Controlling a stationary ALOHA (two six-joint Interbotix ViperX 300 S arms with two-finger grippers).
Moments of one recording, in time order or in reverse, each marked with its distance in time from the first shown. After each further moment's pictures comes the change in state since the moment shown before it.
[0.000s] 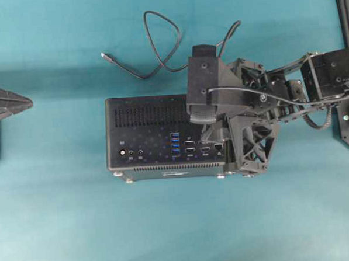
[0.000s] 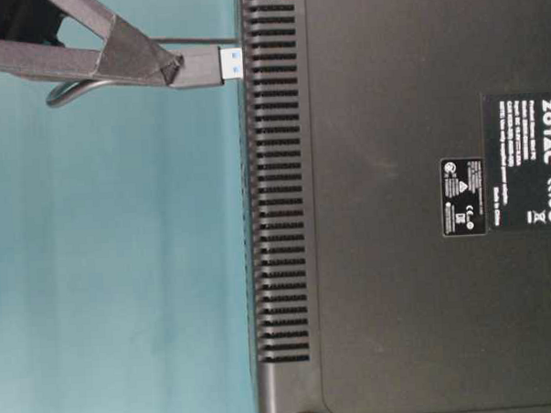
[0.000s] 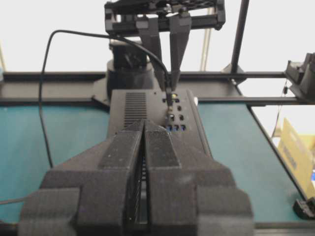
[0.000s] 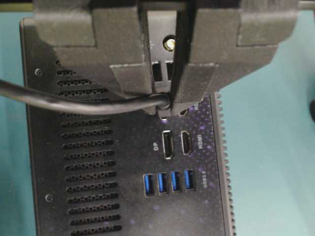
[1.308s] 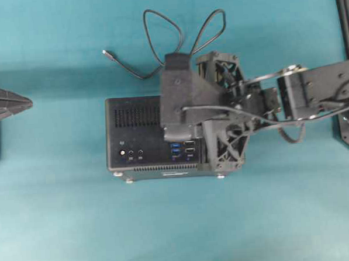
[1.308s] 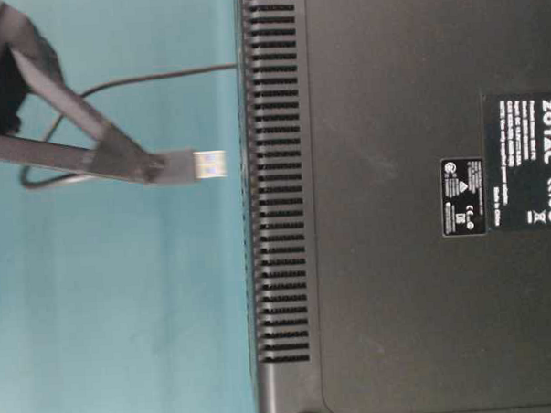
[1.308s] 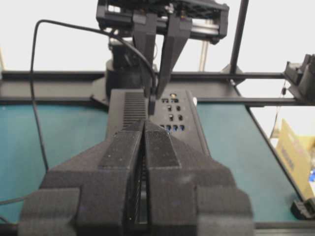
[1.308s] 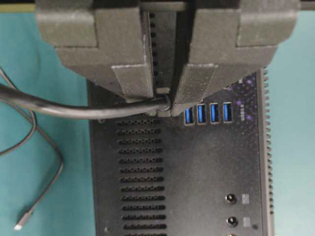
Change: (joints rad) left arm 0.000 -0.003 0.002 0.000 0.000 -0.014; right arm 0.035 0.107 -0.123 -0.235 0.003 0.000
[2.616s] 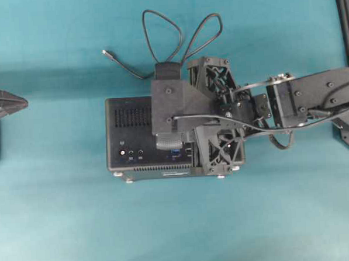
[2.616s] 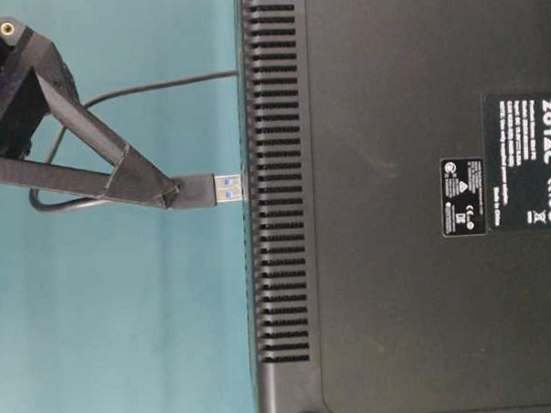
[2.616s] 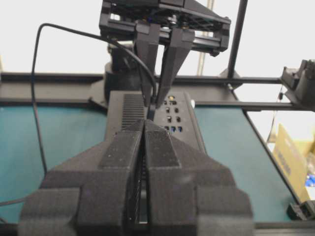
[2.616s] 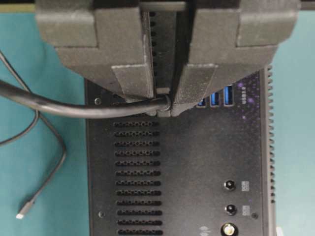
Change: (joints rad) left arm -0.002 -0.025 0.011 0.000 0.003 -0.009; right arm 0.008 0.028 -0.015 -0.035 -0.018 0.000
